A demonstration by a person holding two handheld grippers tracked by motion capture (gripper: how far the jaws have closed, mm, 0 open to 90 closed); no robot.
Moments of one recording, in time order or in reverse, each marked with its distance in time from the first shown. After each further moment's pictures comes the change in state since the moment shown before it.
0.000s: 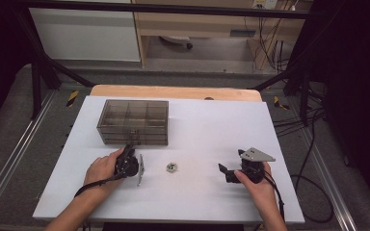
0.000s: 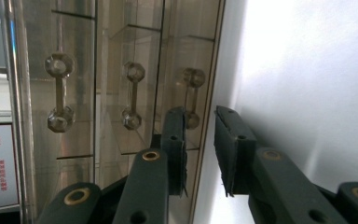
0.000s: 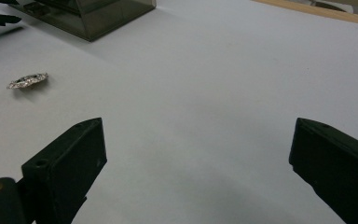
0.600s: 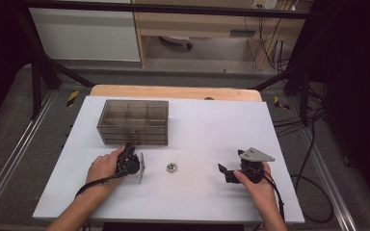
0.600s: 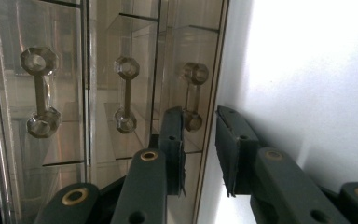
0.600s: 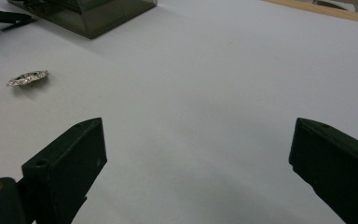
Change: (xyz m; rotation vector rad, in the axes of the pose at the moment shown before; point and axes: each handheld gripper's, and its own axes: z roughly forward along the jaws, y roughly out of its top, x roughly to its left) left arm -0.002 0.001 0.012 0.020 0.018 0.012; right arm 0.000 0.000 0.001 0.005 0.003 -0.006
